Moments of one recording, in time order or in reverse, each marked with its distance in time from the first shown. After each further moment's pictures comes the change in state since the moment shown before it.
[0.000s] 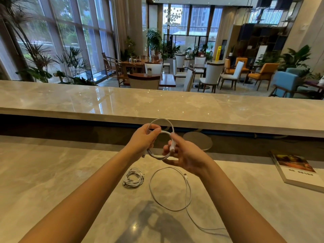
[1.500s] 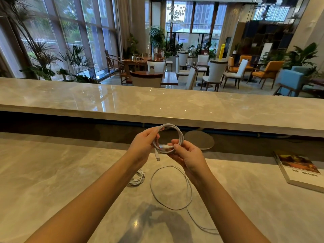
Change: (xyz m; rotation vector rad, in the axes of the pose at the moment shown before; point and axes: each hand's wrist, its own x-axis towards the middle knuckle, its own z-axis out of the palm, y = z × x) left_hand -0.014 -0.009 0.013 -0.260 0.087 -0.057; right_hand -0.002 0.026 0.003 0.142 0.287 -0.196
